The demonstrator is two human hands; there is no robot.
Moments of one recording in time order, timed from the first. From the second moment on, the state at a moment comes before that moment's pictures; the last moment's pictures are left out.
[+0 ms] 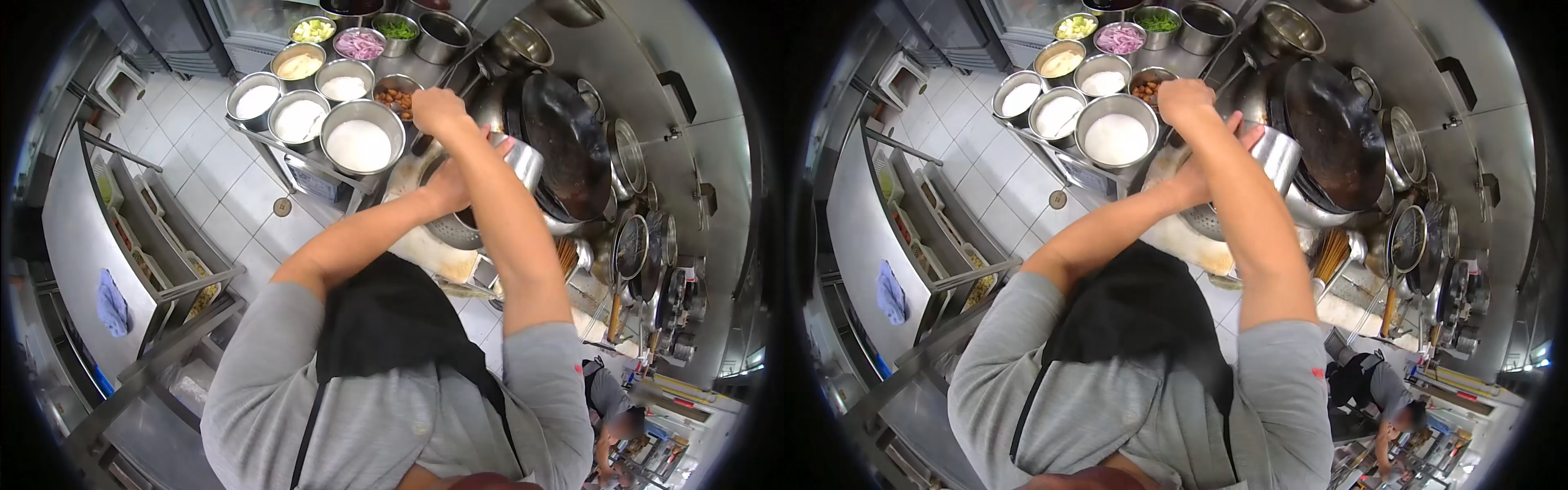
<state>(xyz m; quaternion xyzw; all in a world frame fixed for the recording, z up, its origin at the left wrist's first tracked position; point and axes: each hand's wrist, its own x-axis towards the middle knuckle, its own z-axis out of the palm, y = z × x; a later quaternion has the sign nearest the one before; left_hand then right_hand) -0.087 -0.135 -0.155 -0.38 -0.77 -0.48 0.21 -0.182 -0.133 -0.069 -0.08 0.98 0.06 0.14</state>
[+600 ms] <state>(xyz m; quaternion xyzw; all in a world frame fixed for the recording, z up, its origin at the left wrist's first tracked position) -0.087 -0.148 -0.171 -0.44 -0.74 -0.49 0.17 -0.192 -0.141 -0.125 0.12 0.96 -0.17 0.20</state>
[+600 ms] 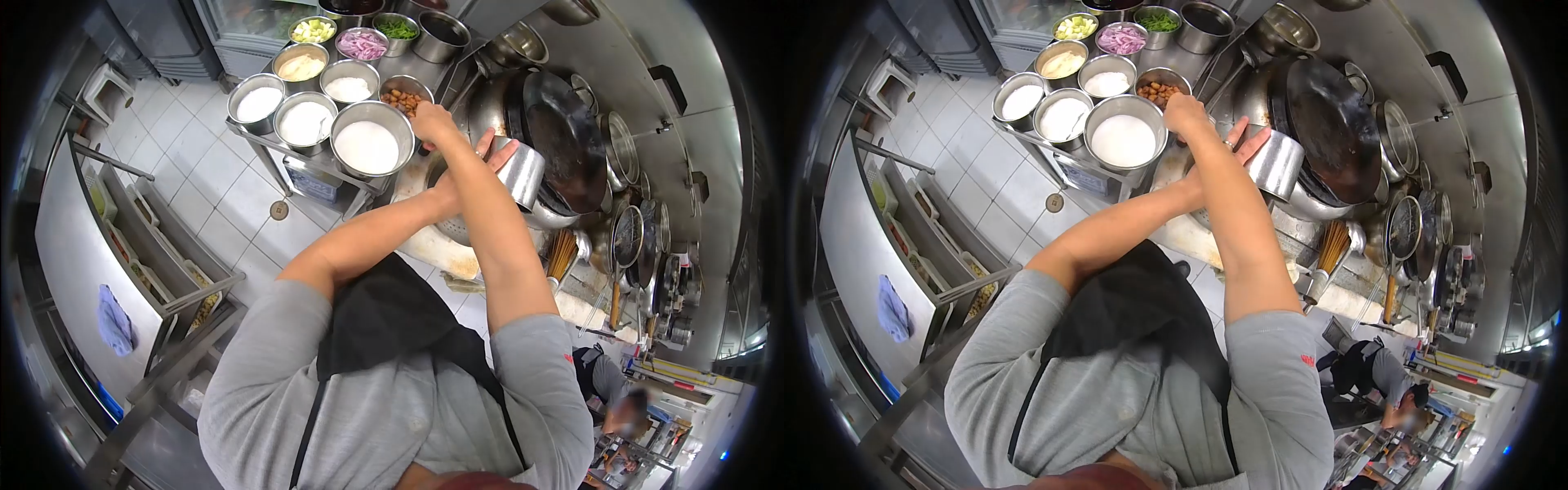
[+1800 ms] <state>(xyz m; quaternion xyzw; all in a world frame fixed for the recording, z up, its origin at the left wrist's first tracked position) -0.130 -0.131 -0.092 -0.38 -0.81 -0.44 0.07 0.040 -0.018 -0.114 0.20 0.94 -0.09 -0.26</state>
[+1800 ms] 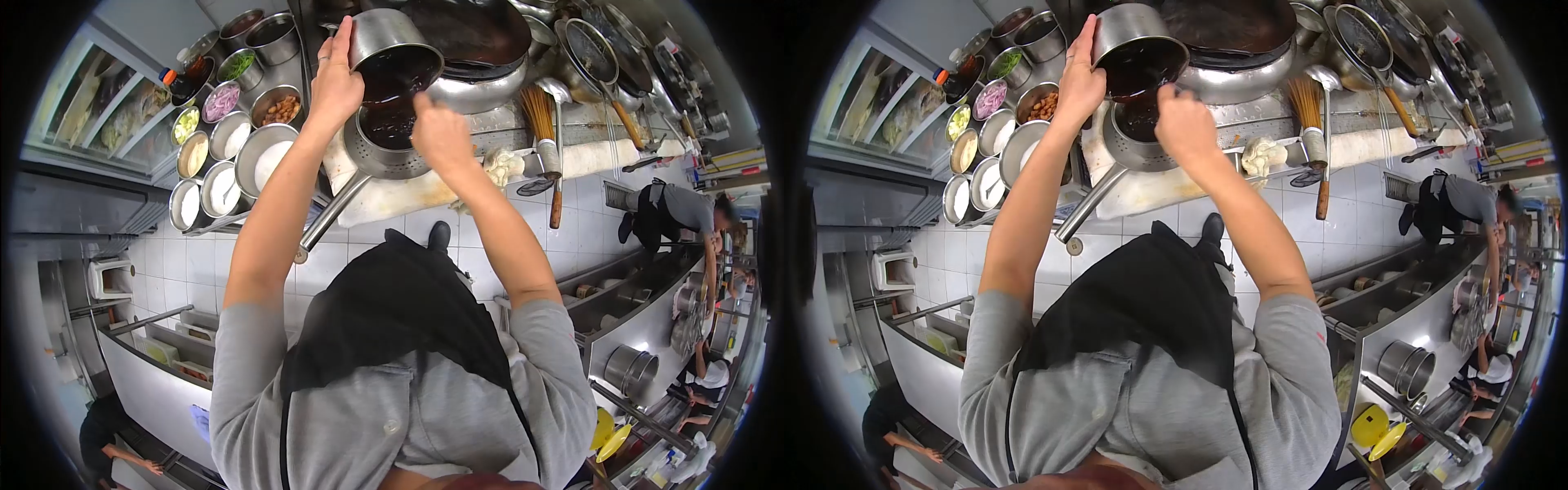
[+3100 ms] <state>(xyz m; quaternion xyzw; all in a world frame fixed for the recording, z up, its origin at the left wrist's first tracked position) -0.137 -0.137 -0.106 -0.35 -0.68 -0.63 -0.14 0.012 -0.018 -0.112 0.16 0.91 -0.10 -0.37</state>
